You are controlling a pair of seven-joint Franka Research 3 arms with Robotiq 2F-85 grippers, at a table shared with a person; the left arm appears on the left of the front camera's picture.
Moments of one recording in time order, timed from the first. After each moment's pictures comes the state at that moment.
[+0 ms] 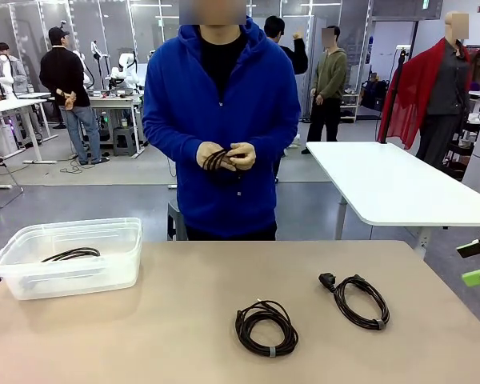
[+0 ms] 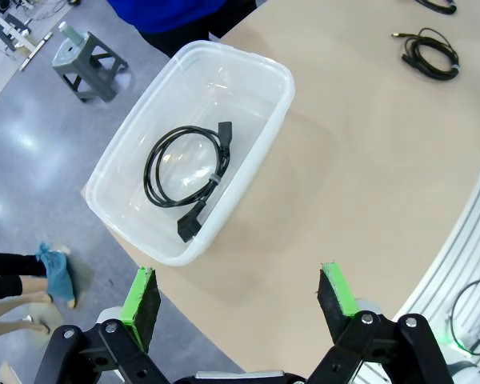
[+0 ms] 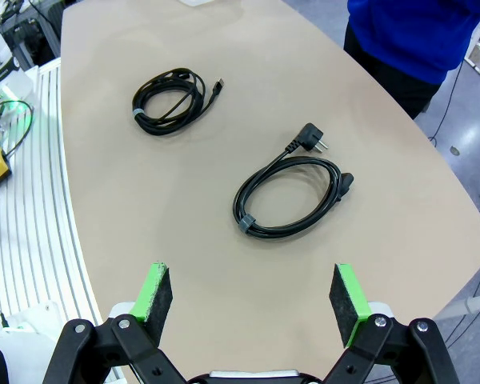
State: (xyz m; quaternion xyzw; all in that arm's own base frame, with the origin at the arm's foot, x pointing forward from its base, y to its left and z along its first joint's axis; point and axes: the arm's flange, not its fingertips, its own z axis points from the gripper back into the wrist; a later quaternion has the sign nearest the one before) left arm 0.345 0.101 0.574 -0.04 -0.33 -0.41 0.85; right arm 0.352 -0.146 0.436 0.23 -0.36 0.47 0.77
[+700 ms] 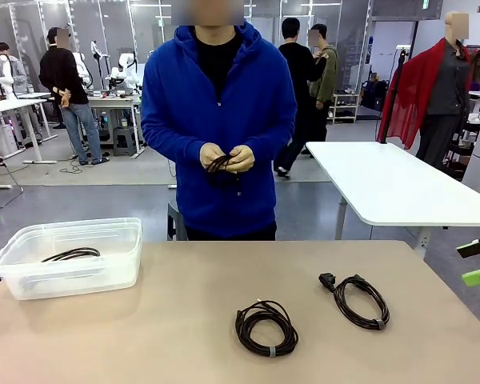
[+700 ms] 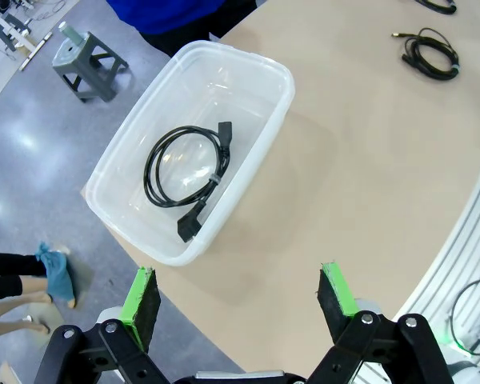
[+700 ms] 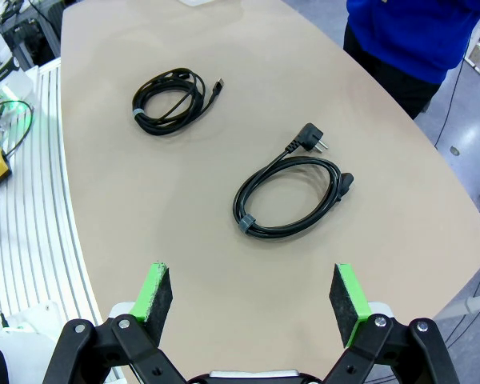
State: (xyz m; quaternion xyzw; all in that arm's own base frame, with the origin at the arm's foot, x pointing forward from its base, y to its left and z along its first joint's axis) left arm 0.345 0.101 0.574 -0.04 -0.33 -0.41 0.85; right arm 0.352 -0.146 0.436 0.23 -0.36 0.47 0.77
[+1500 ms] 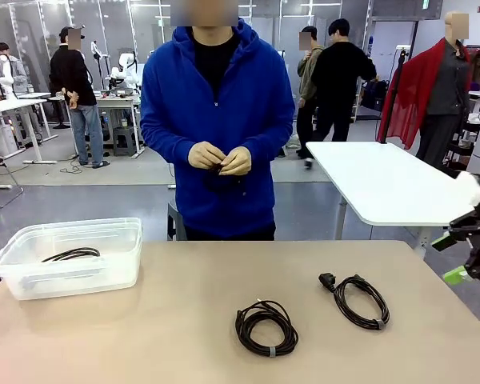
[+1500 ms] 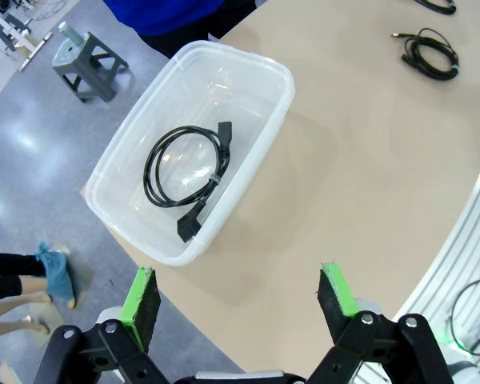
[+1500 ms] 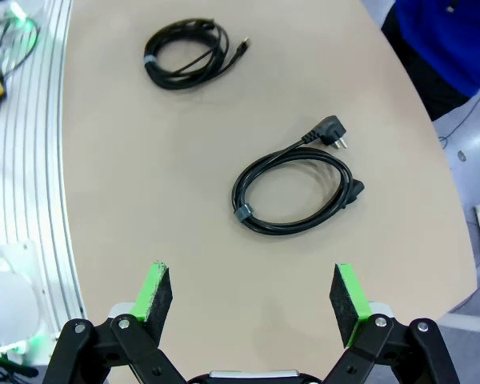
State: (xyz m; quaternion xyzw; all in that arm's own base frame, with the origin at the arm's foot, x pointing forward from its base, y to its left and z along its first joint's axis) left arm 0.345 0.101 0.574 -0.04 -0.33 -0.41 0.85; right arm 0.384 -0.087 0.456 0.15 -0.28 0.59 0.74
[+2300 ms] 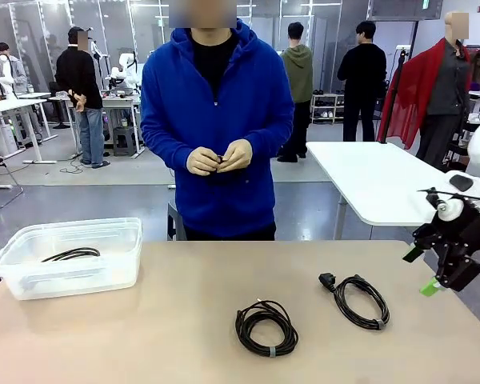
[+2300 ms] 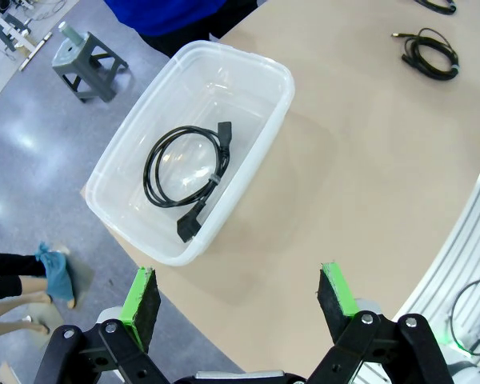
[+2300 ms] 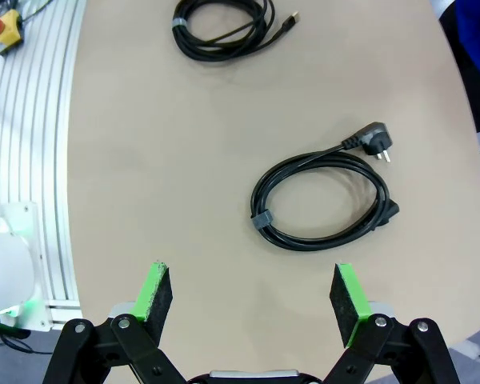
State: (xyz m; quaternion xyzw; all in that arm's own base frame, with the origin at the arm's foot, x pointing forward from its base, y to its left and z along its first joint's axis) left arm 0.345 0.101 0.574 -0.04 -0.33 -0.41 0.85; right arm 0.408 -0.038 0.434 0.13 -0.20 0.65 0.72
